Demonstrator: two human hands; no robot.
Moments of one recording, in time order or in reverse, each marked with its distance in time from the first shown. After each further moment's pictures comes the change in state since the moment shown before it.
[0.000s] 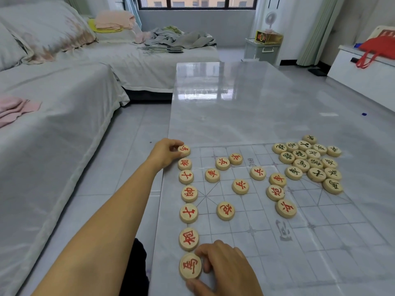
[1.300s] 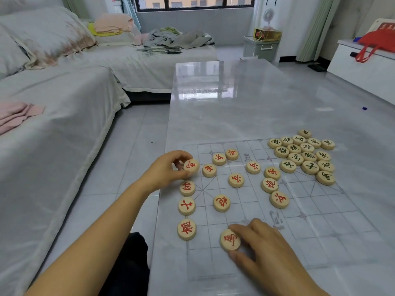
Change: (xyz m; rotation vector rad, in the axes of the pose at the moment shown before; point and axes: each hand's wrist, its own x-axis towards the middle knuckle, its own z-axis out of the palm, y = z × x) left_hand -0.075 0.013 -0.004 -0.027 -0.152 0.236; right_hand -0.031 0.034 -0.045 -0.226 0.116 0.049
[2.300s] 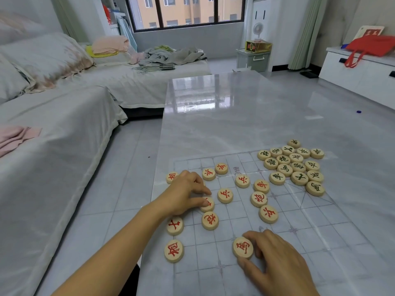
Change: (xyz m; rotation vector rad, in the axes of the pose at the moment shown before) left_hand 0.015 0.029 0.044 0.409 -0.190 0.223; right_hand -0.003 0.038 0.005 0.014 0.276 0.082
